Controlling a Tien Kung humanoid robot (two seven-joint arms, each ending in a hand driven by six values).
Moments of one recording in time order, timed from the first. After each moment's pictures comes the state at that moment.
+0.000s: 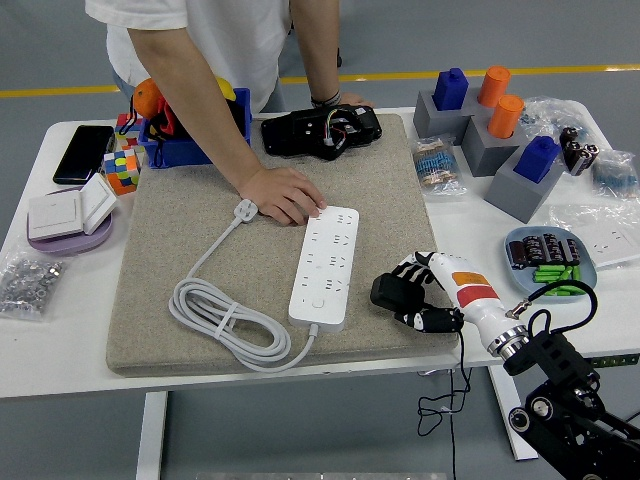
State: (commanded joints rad) left arm 0.09 0.11 -1.49 -0.18 1.22 0.01 0.08; right arm 0.20 -0.22 0.83 1.27 -1.88 -0.40 0.12
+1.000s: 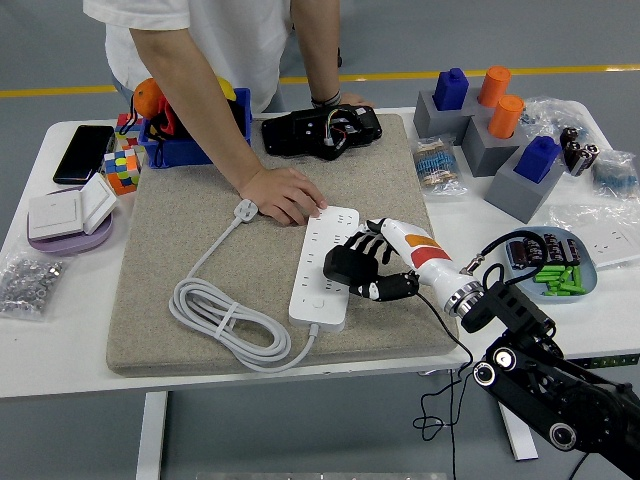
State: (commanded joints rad) left arm 0.09 0.12 -1.48 -0.18 1.21 0.02 0.08; right arm 0.41 -0.16 0.70 1.24 -1.75 -0.27 0.01
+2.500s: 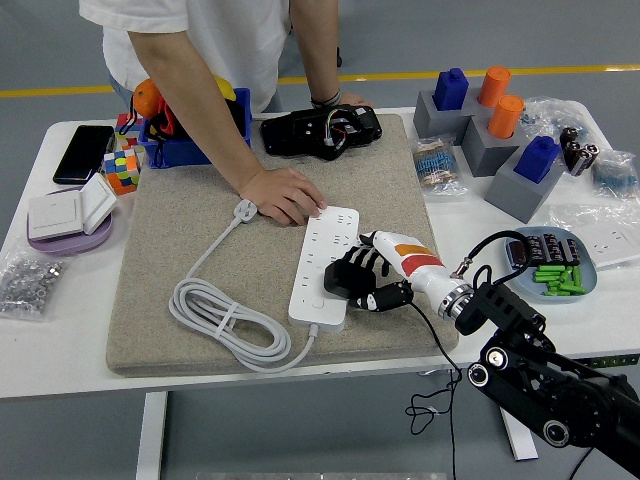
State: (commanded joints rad) left arm 0.08 0.12 -1.48 -0.18 1.21 0.02 0.08; right arm 0.45 -0.15 0.66 1.19 -1.77 -0.24 0.00
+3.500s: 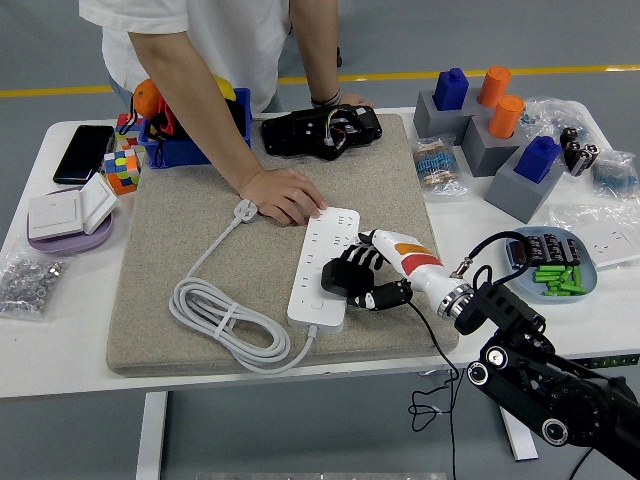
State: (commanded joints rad) left arm 0.09 0.12 -1.48 -0.18 1.22 0.02 0.08; right arm 0.44 -0.15 0.67 1.18 -1.75 -0.26 0.02
